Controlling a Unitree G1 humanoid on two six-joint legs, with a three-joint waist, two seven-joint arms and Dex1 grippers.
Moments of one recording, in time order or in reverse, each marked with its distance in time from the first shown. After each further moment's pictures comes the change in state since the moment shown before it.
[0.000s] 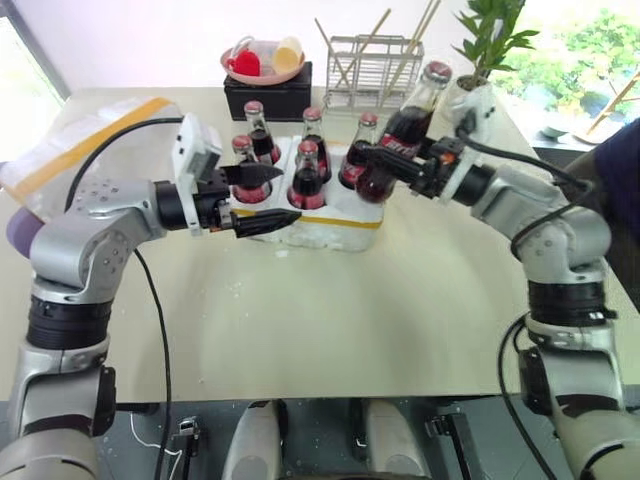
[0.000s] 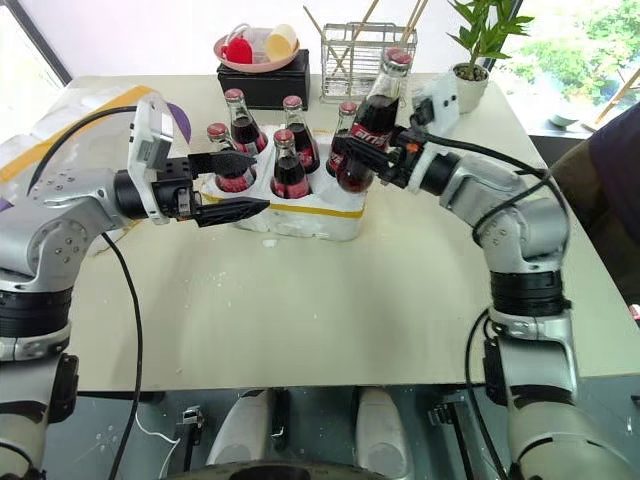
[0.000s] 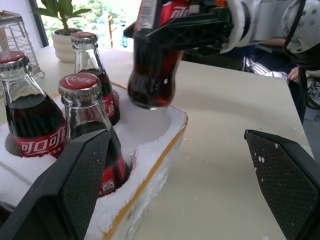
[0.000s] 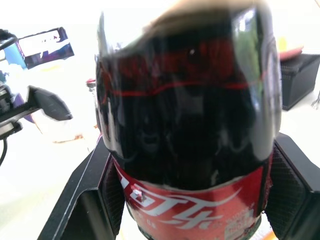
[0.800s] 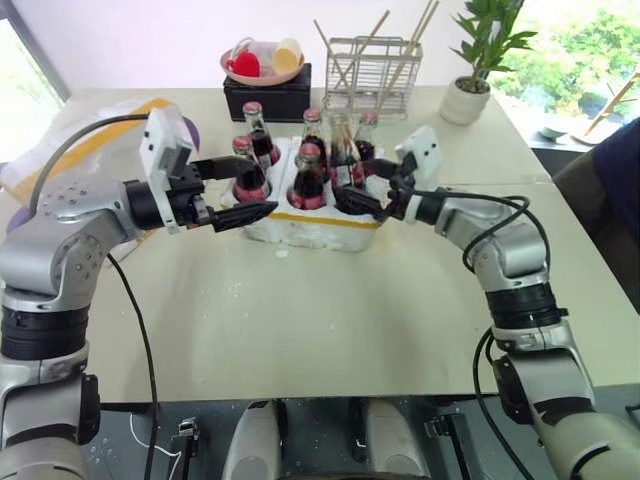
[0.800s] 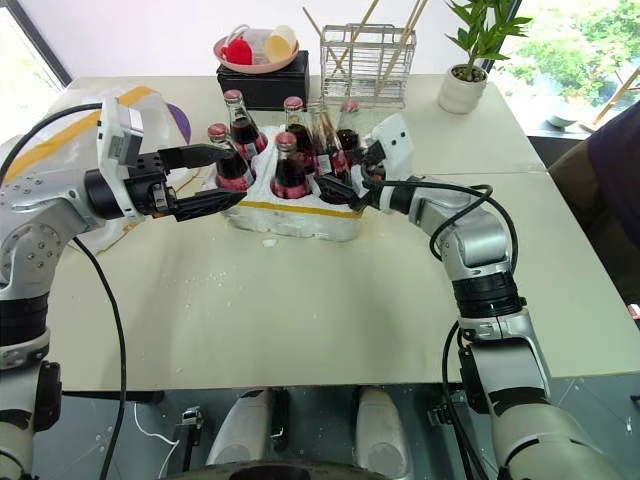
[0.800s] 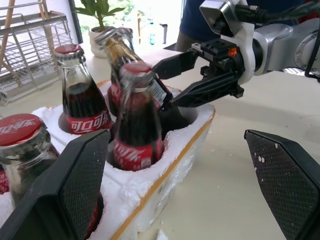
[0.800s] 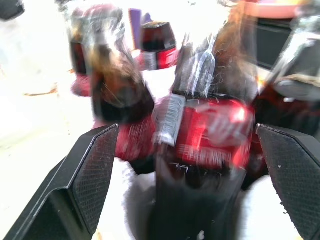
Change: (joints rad) left arm 0.048 0.059 0.078 -0.008 -0.002 0.002 0.031; right arm 0.050 0.060 0.110 0.068 -0.253 -0.134 0.069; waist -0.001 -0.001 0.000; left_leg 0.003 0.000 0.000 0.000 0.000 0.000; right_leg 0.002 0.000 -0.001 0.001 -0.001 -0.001
